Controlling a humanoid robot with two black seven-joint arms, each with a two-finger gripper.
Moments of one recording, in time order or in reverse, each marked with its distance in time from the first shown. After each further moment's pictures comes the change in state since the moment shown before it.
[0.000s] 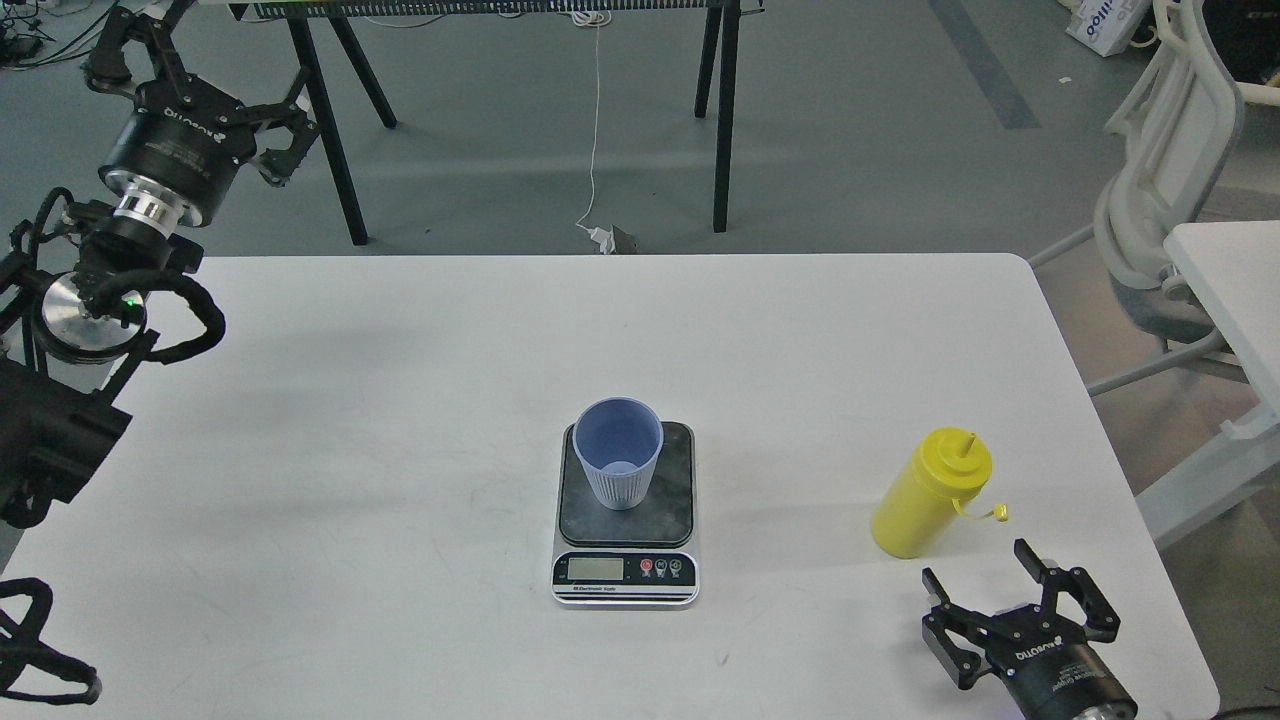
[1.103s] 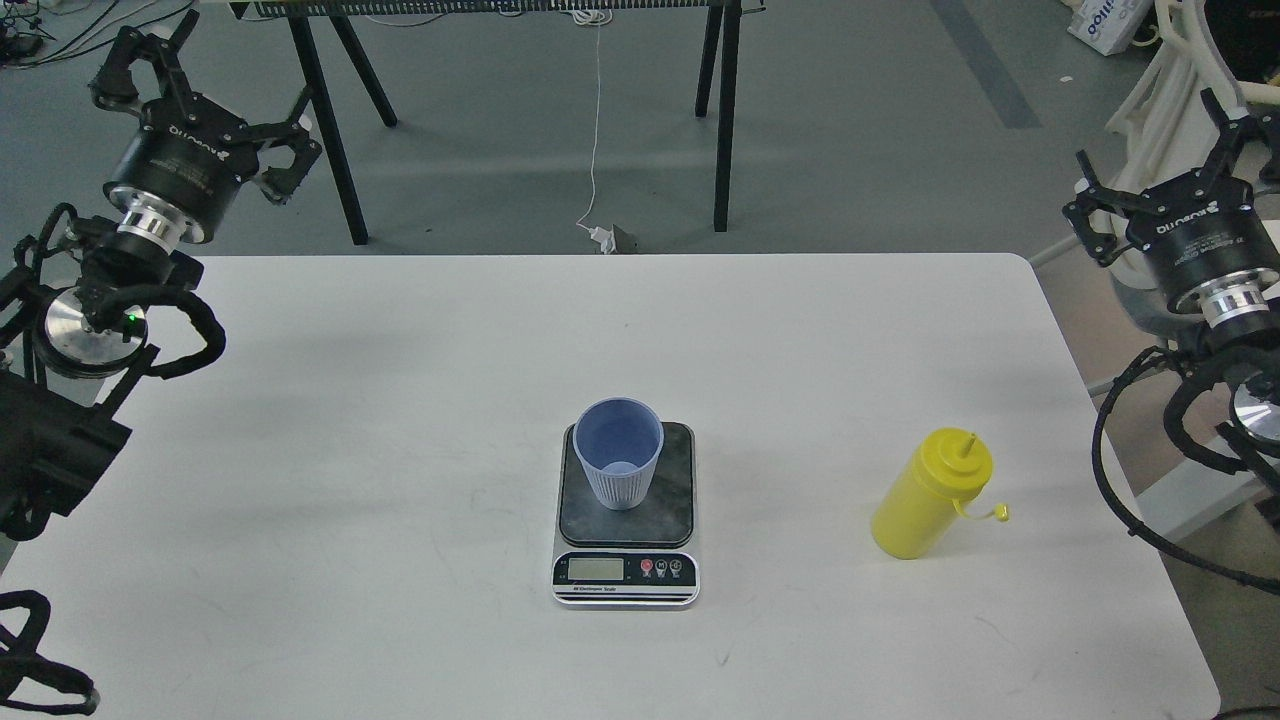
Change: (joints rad) left arm 0.032 0.001 0.014 0.012 0.002 -0.003 0.005; right arm 0.969 0.015 0.038 -0.589 -0.197 0.000 -0.022
